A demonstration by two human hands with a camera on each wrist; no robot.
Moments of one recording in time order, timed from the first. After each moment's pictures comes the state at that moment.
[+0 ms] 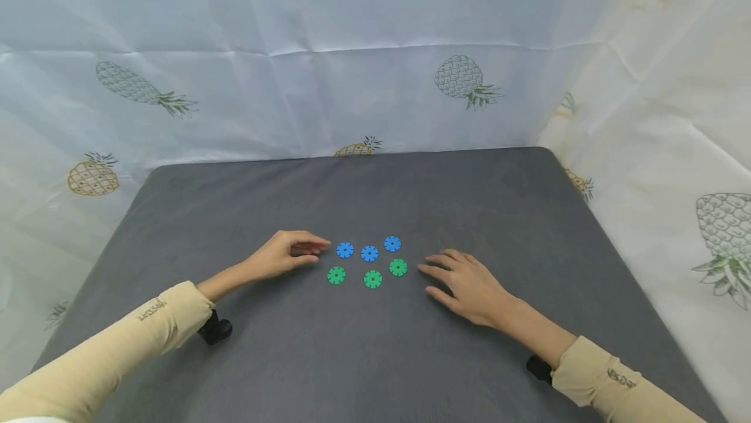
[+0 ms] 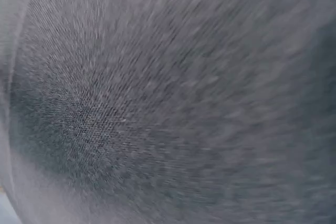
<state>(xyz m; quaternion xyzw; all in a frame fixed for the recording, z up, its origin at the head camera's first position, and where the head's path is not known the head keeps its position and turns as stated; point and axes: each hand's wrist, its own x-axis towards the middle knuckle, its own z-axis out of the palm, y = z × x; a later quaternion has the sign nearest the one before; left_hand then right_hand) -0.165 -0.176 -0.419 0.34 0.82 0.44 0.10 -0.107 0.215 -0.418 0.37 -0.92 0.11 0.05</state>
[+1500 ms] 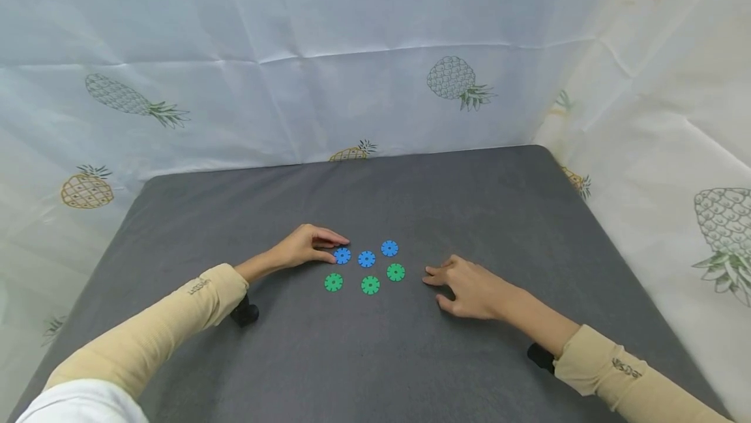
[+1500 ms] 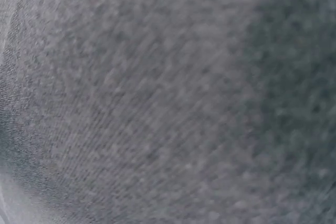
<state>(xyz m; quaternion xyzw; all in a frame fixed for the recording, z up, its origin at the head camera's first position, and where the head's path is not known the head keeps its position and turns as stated) -0.208 -0.142 -0.435 0.34 0.80 0.46 0.18 -0.119 0.220 -0.400 0.38 -0.91 0.13 -0.11</state>
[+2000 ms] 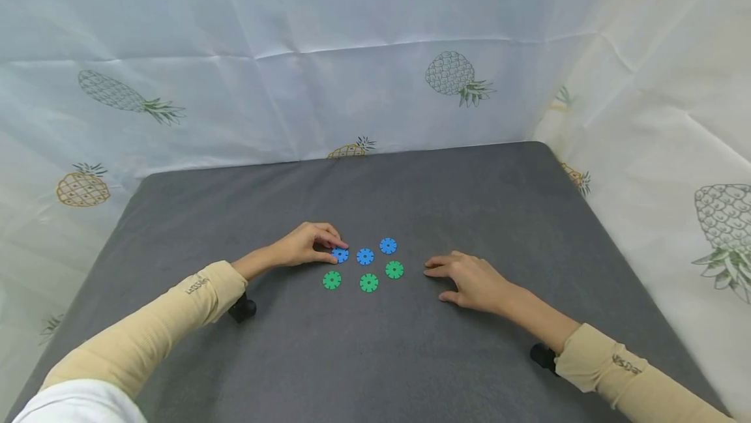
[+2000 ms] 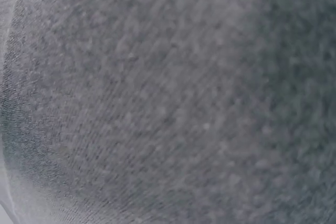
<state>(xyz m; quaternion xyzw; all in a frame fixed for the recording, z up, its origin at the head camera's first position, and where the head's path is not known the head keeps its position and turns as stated) -0.210 -0.138 -0.430 0.43 0.82 0.35 0.13 -0.120 0.227 -0.410 0.38 -0.91 0.15 -0.05</state>
